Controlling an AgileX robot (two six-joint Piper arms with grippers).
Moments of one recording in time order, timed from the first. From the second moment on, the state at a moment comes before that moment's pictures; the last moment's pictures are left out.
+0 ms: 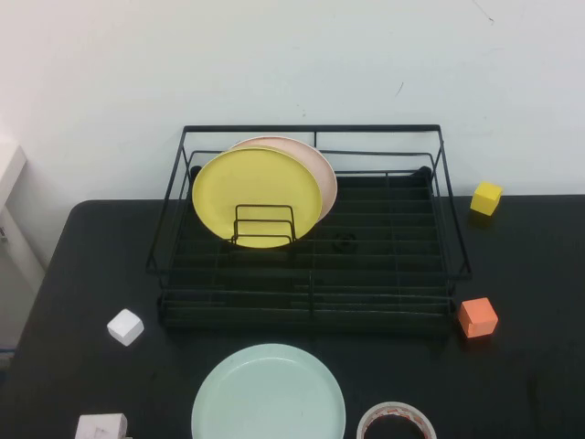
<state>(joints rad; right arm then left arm) -0.11 -0.01 0.02 0.00 0.42 -0.08 -0.13 -0.01 0.02 0.03 0.35 -0.29</state>
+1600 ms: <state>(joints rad) -0.11 -0.01 0.03 -0.01 -0.04 -0.12 -0.13 -0.01 0.02 0.02 -0.06 -0.29</state>
